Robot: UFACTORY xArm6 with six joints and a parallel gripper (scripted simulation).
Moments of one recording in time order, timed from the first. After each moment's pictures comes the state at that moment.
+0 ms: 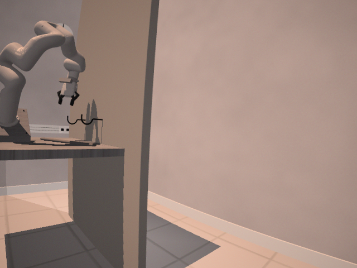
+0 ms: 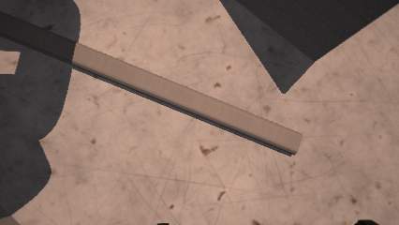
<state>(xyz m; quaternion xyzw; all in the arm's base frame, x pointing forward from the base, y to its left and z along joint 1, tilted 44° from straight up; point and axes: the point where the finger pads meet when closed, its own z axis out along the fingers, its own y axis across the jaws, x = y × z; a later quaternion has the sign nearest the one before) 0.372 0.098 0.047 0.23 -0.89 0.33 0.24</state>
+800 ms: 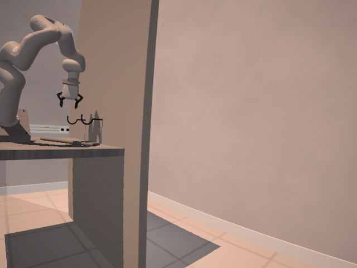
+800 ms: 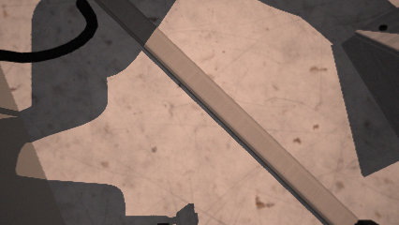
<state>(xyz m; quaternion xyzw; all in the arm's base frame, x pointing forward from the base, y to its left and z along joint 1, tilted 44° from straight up) 0.358 0.027 0.082 0.40 -0.81 0.32 0.27</state>
